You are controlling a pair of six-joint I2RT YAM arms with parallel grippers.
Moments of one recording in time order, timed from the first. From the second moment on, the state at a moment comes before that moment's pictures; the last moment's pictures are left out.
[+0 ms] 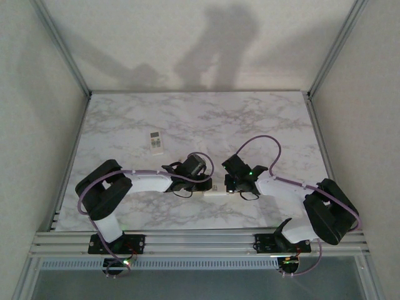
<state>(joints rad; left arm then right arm) -0.86 1.74 0.86 -0.09 0.13 -0.86 0.77 1.39 0.68 -0.47 0.13 0.69</state>
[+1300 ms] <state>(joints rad) -0.87 1.72 0.82 -0.03 0.10 -0.95 0.83 1.48 0.74 -0.58 0.21 0.91</state>
